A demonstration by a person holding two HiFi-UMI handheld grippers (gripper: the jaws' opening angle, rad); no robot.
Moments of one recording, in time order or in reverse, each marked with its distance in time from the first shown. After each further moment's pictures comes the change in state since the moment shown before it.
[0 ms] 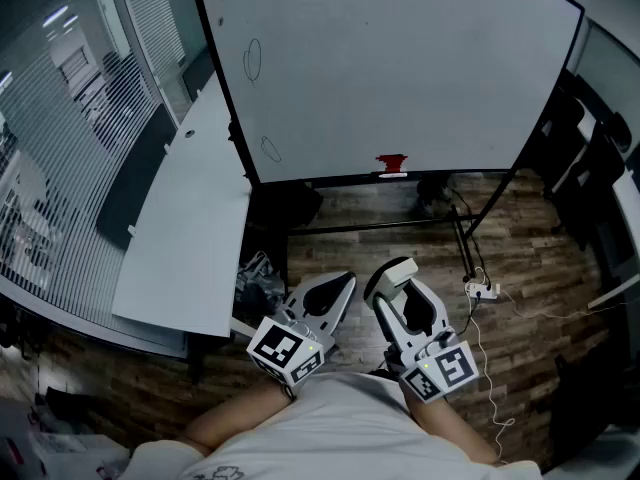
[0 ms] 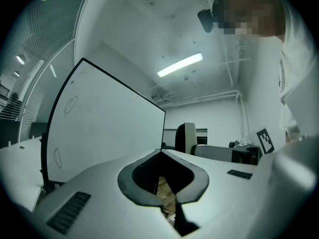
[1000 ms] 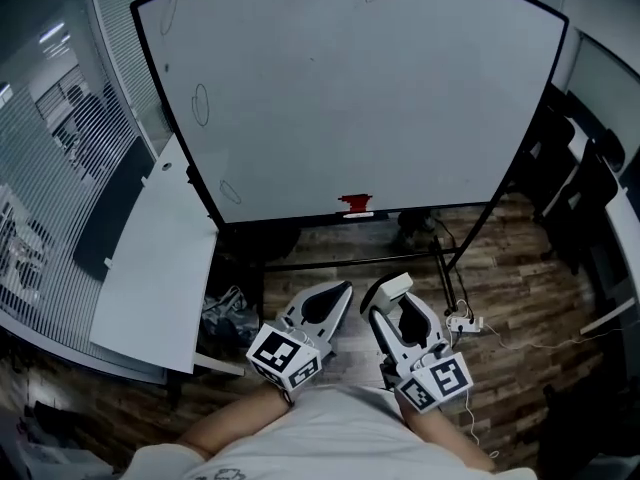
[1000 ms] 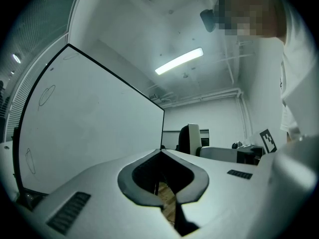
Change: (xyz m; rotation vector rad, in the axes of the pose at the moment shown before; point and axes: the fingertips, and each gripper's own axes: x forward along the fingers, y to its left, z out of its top) left arm 0.169 -0.003 -0.006 0.025 -0.037 -0.014; right arm 0.007 -0.159 0.041 -0.004 -0.023 -0.003
